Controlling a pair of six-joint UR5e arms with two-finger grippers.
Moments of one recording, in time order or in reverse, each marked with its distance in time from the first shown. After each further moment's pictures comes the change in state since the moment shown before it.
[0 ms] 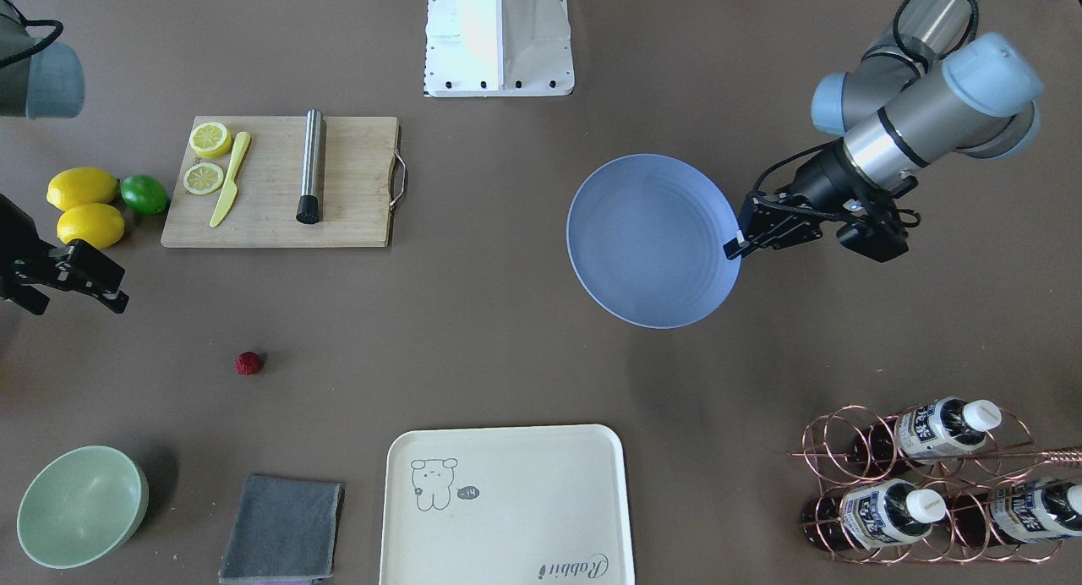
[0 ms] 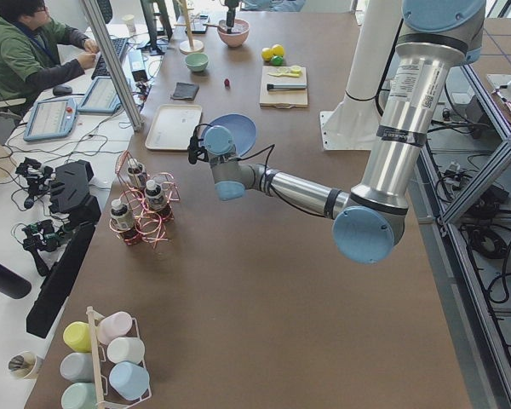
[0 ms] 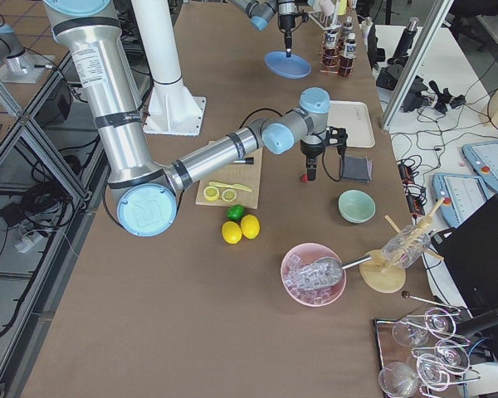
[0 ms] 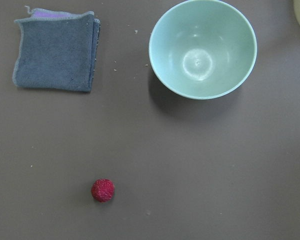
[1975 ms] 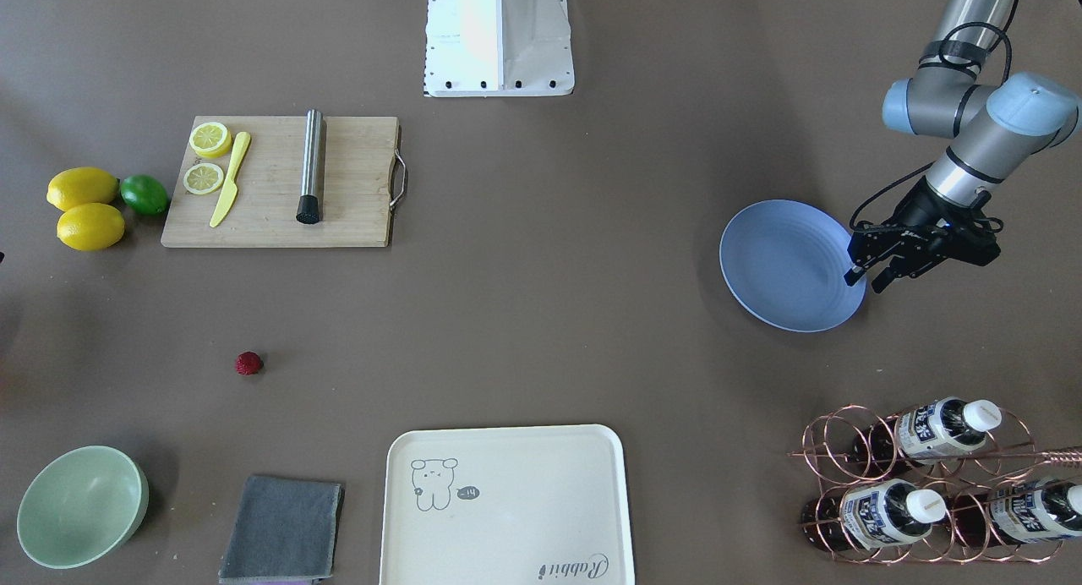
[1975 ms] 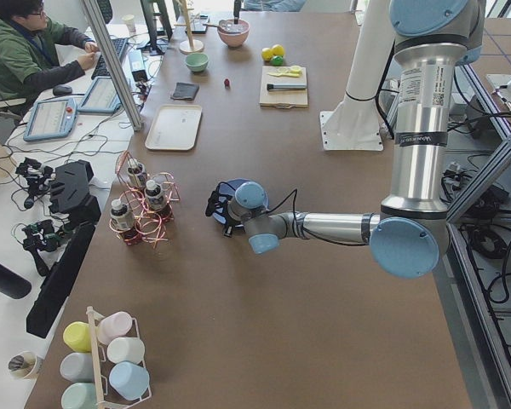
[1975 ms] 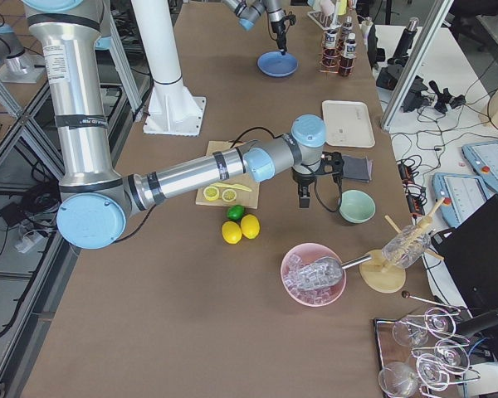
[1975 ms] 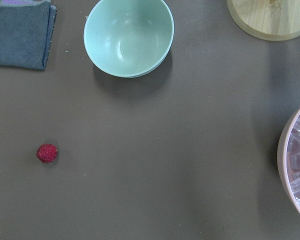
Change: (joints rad) left arm -0.020 0.297 0.221 -0.281 0.224 0.422; right arm 0.211 -0.192 0.049 0.001 0.188 -0.260
